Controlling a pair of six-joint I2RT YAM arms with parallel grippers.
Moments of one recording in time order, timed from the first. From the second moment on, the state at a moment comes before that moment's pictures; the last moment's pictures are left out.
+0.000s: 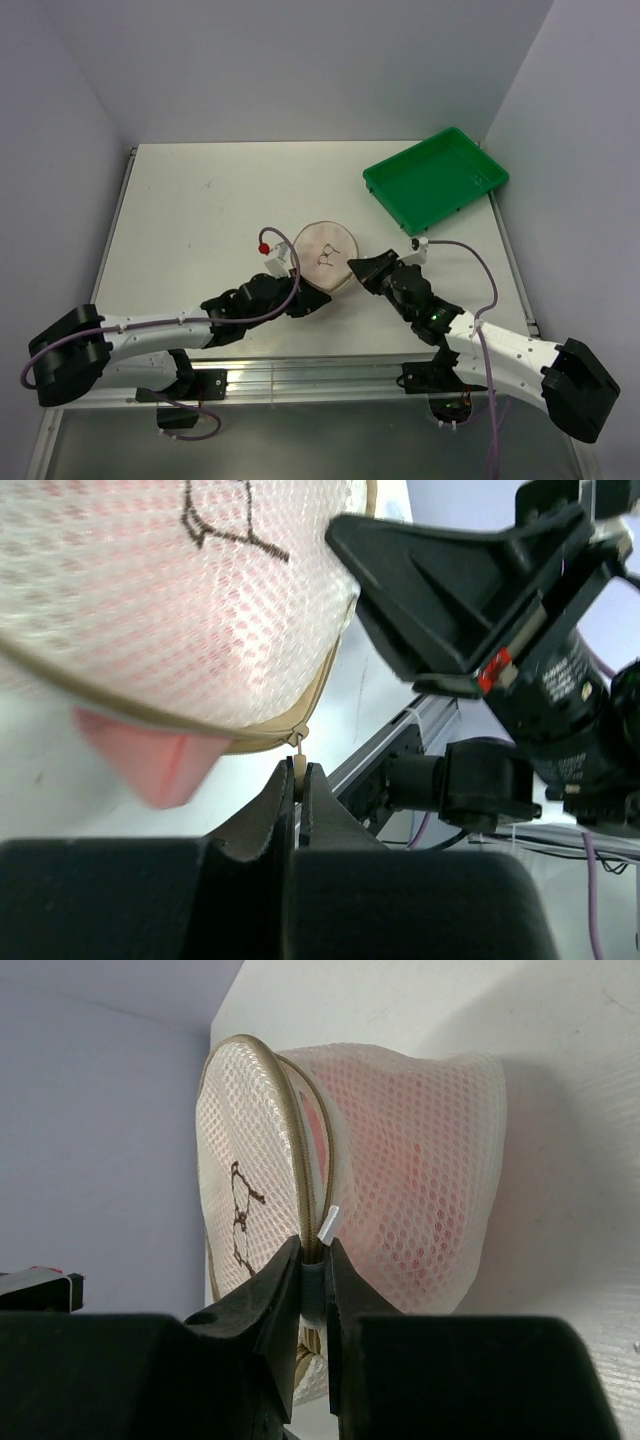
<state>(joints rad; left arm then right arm) -1.09 1.20 0.46 0.41 -0.11 -1.09 0.79 0.86 0.24 0.32 0.37 1.21</state>
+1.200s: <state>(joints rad) -1.07 1.07 0.49 0.29 -0.19 -0.94 0.94 0.75 0.28 0.16 0.20 1.18</state>
